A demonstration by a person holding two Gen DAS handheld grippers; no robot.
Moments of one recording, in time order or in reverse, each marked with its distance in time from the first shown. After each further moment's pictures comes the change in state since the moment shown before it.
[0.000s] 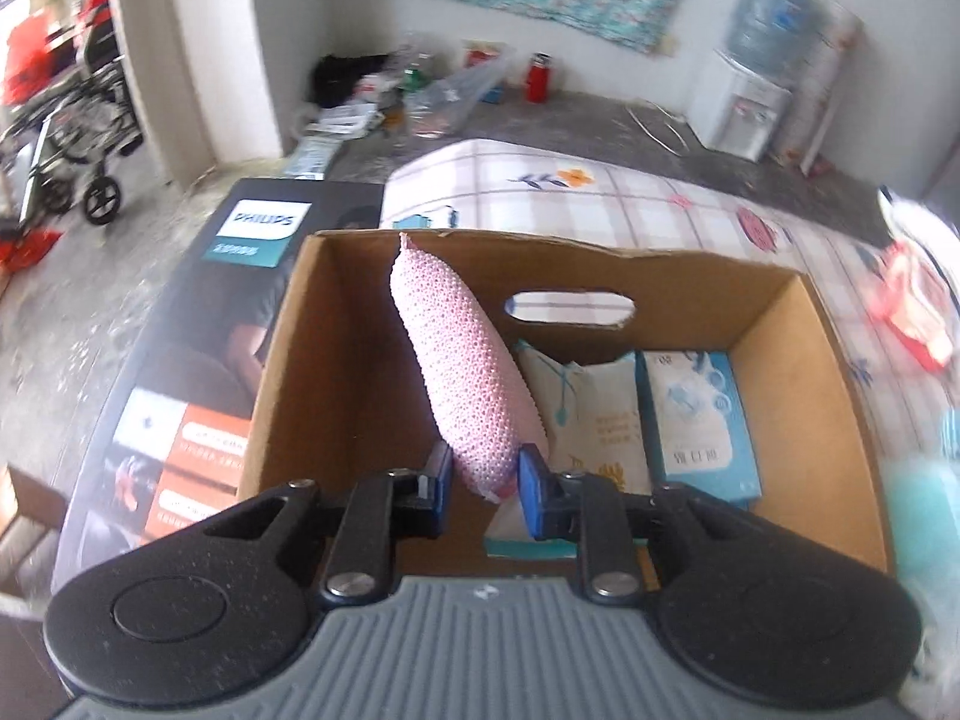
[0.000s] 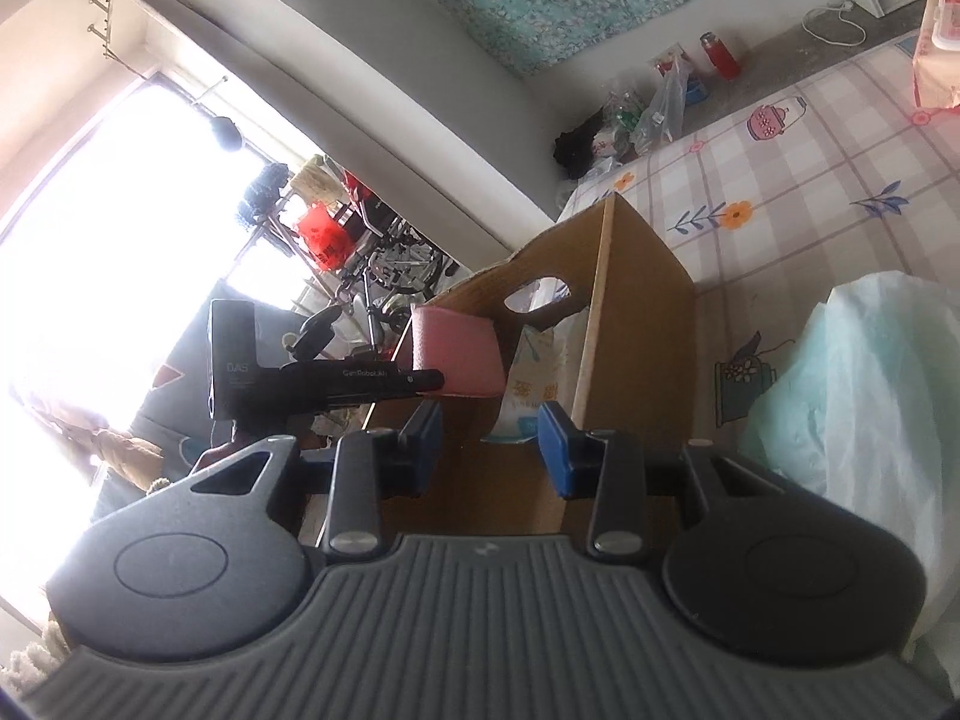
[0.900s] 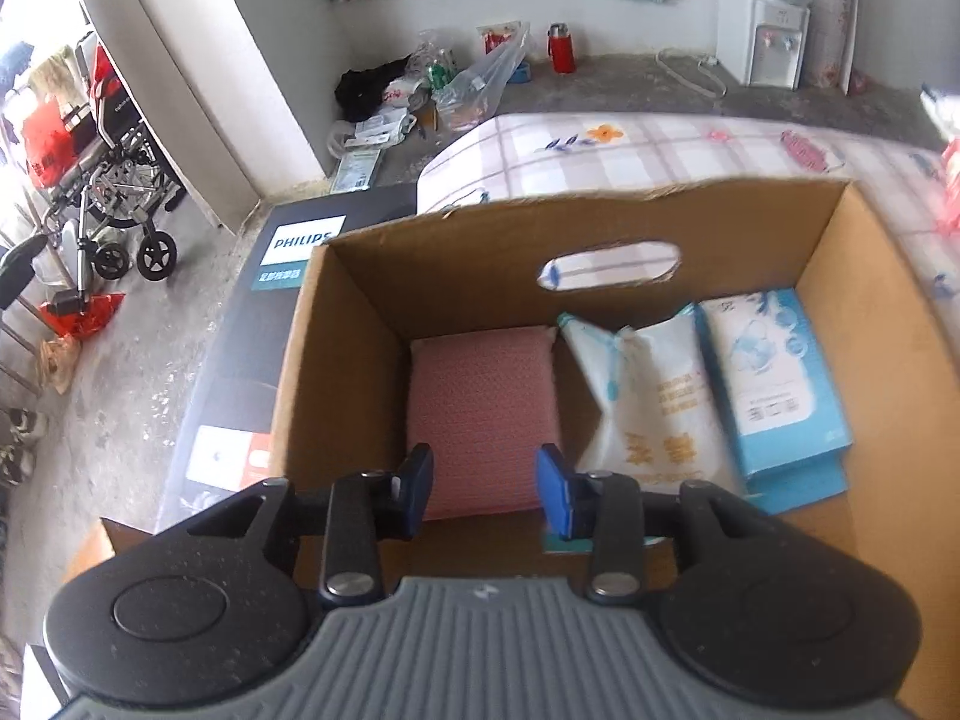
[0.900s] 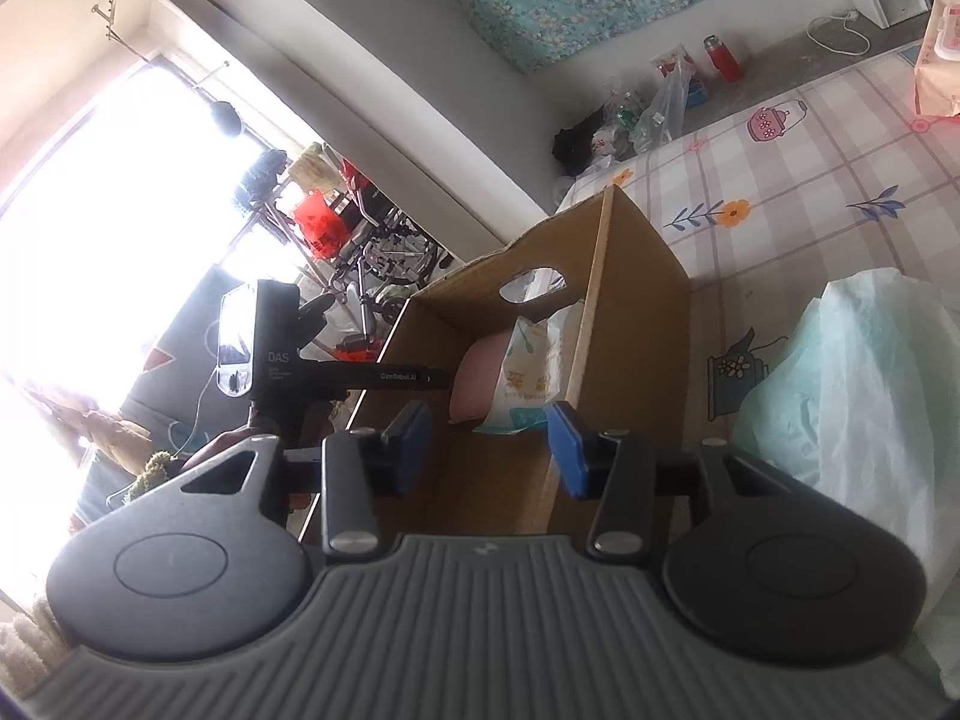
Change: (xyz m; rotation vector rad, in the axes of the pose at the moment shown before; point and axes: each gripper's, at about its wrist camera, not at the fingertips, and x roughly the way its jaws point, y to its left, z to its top) left arm 0.015 -0.028 -0.002 0.136 0.003 0.199; right arm 0.000 0.007 -0.007 -0.046 0.003 -0.026
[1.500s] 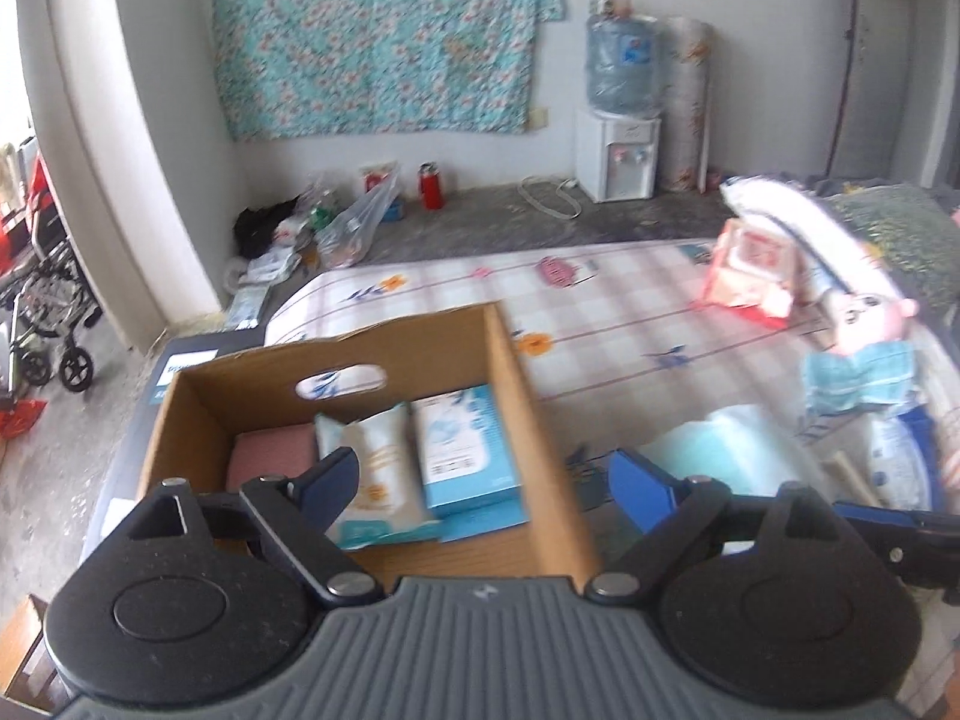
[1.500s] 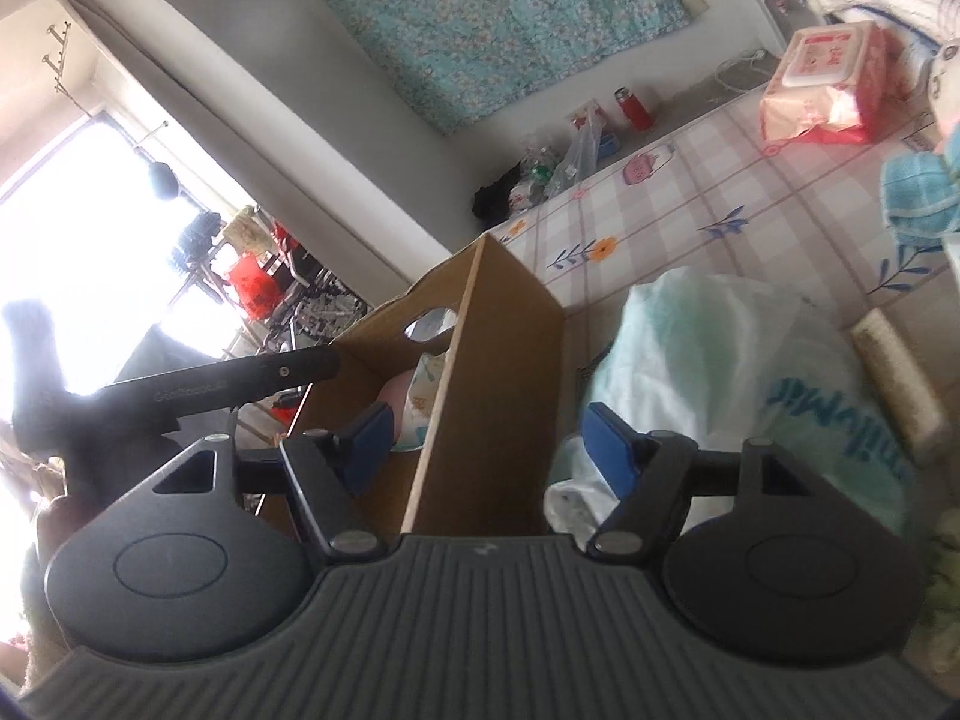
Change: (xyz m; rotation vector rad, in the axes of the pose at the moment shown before) left arm -0.151 -0.126 -0.046 0.076 -0.277 -0.197; right arm -0.077 -0.040 -0.031 0.054 -0.147 -0.151
